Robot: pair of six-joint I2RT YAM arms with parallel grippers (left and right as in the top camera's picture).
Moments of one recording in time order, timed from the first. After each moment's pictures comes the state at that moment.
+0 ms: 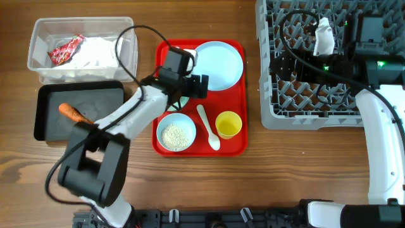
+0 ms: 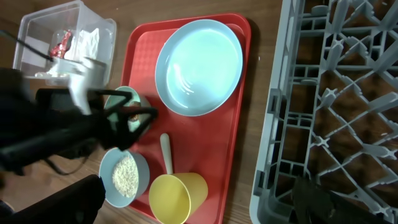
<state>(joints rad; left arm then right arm) -0.43 1.83 1.15 -0.28 0.07 -0.23 -0.04 1.49 1.51 -1.06 -0.52 0.06</state>
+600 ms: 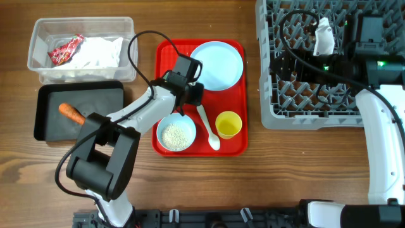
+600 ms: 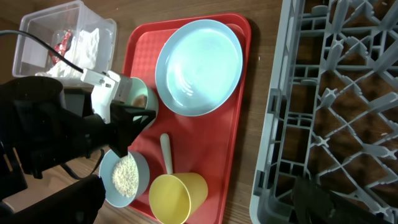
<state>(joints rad) -0.47 1.89 1.15 -0.34 0.02 -0.20 -0.04 1.49 1.51 -1.06 -0.52 0.06</state>
